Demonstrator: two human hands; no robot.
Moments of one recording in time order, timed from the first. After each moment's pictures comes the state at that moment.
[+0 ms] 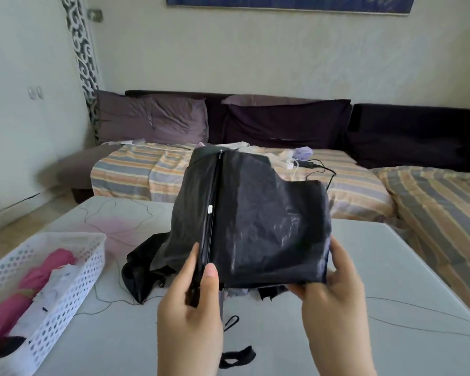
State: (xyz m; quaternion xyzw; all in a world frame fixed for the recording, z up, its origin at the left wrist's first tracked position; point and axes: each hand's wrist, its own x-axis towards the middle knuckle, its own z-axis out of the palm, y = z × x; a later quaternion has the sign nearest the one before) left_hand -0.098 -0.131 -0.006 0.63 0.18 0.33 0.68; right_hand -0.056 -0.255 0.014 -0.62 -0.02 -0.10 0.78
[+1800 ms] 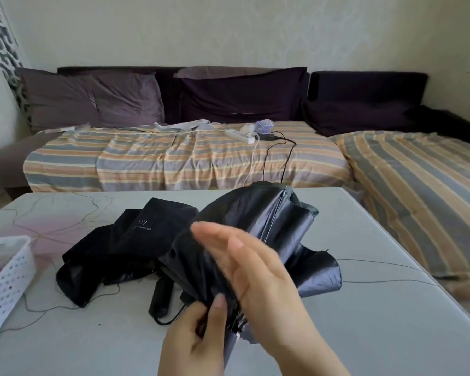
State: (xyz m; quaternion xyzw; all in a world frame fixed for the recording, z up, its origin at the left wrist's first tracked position) left_hand -0.084 -0.189 -0.059 0.73 0.14 0.15 0.65; right_hand -0.045 -0.284 -0.012 -0.64 -0.27 0.05 0.72
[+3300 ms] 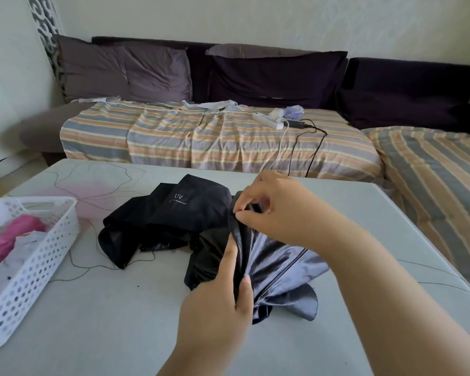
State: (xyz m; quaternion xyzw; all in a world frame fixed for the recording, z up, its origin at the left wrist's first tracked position) left_hand -0.077 -0.149 -0.063 0.95 0.06 0.07 0.29; right_hand 0.019 -0.256 0.040 -0.92 -0.33 -0.02 0.23
